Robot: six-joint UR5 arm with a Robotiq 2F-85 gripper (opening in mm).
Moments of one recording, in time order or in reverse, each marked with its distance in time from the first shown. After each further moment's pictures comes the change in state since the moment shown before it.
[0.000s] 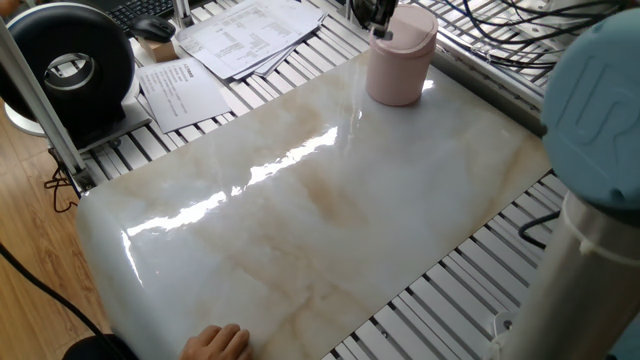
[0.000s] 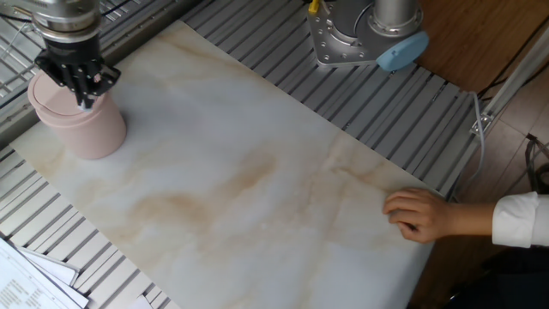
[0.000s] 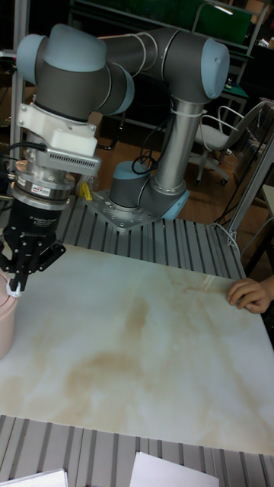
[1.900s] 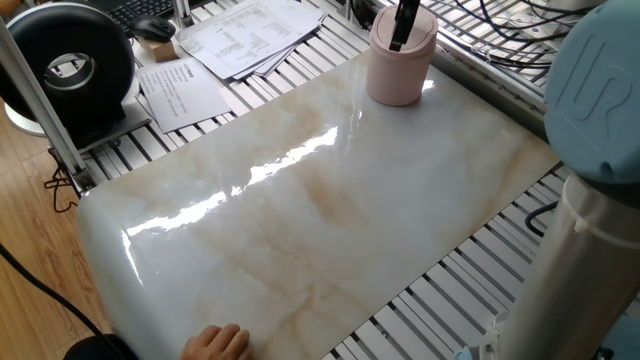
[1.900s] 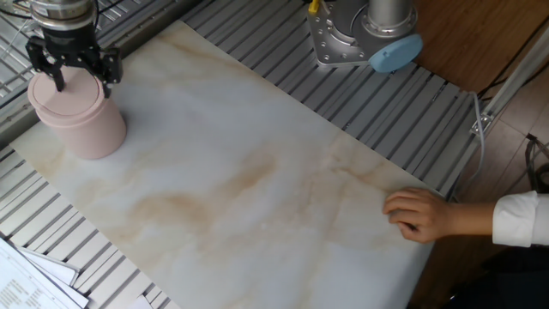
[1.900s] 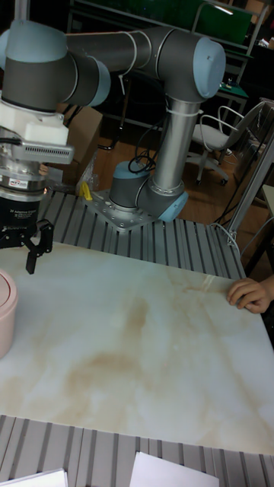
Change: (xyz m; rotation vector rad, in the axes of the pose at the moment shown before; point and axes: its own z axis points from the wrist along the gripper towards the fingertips) arm 0.032 -0.012 0.004 -0.068 -0.030 -0.135
